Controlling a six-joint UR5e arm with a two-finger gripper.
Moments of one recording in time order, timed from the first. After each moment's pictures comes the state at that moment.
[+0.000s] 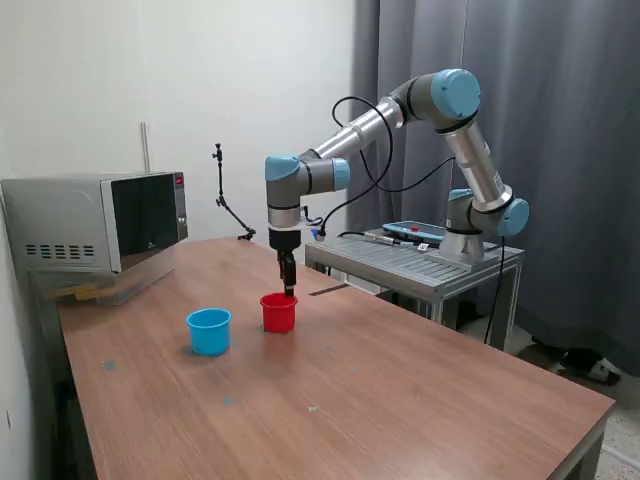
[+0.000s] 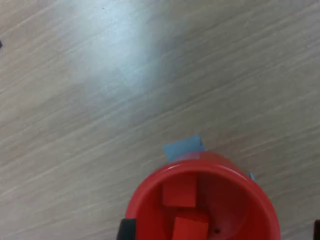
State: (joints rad) arm -0.24 -0.90 1.41 -2.01 -1.71 -2.88
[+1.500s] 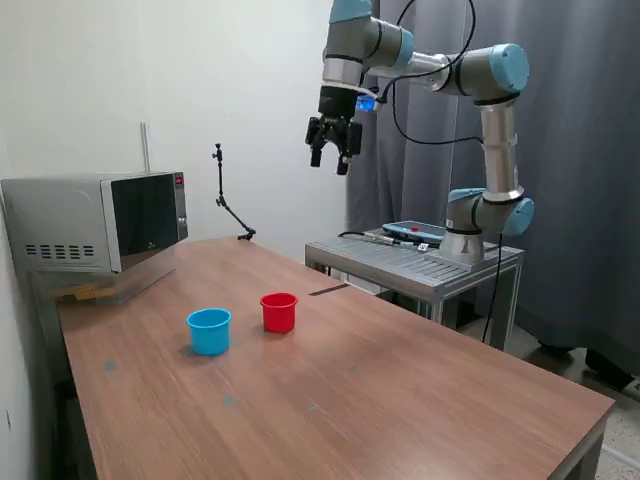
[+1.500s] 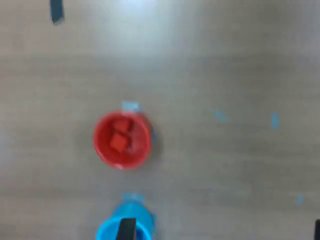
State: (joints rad) arm -0.10 -1.25 1.20 -1.59 -1.68 -3.18
